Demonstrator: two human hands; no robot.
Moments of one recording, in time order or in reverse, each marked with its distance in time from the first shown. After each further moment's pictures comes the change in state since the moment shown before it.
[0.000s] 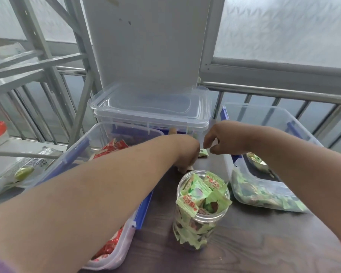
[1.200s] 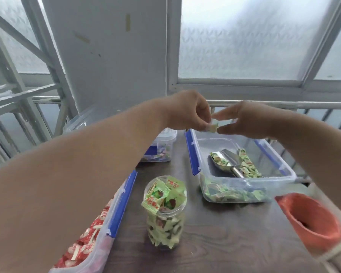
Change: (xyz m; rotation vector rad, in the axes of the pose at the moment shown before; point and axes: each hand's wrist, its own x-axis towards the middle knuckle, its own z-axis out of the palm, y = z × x) left_hand -0.046 0.018 -0.141 -0.694 0.478 0.185; right_hand -0.129 0.046 -0.068 0.238 0.350 0.269
